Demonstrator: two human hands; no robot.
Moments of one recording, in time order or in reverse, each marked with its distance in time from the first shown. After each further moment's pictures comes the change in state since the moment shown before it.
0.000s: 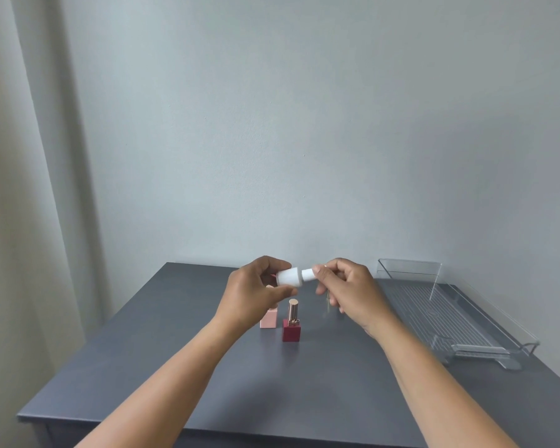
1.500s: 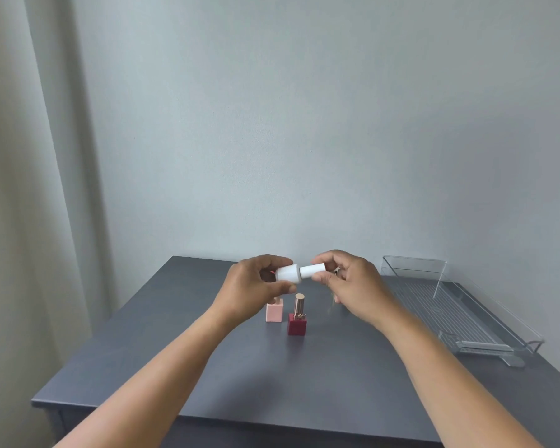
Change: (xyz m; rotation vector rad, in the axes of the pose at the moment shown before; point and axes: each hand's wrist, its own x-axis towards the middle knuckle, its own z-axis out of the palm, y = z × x) left_hand -0.001 -0.003 -0.017 0.011 -0.073 0.000; right_hand 0.002 -0.004 0.001 -0.205 -0.061 -0.143
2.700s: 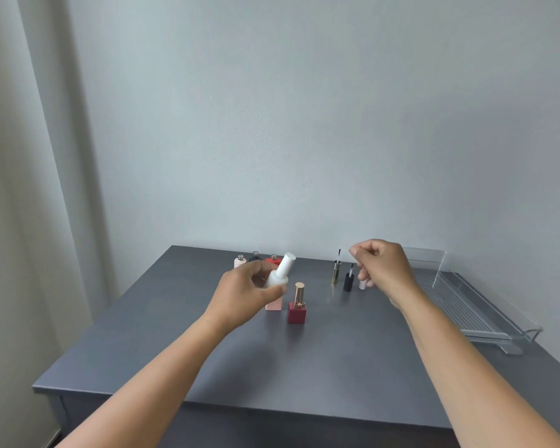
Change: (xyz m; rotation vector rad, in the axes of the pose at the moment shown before) left_hand -0.015 -0.028 0.004 0.128 0.058 -0.031; right_hand 0.024 0.054 -0.025 0.153 0.246 0.278
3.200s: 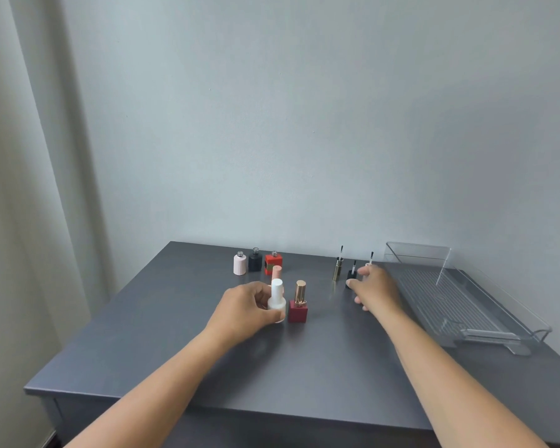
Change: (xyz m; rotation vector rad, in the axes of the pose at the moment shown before) left_hand -0.003 -0.036 0.020 0.127 -0.101 -0.104; right_hand 0.013 0.069 0.032 -0.301 0.019 0.213
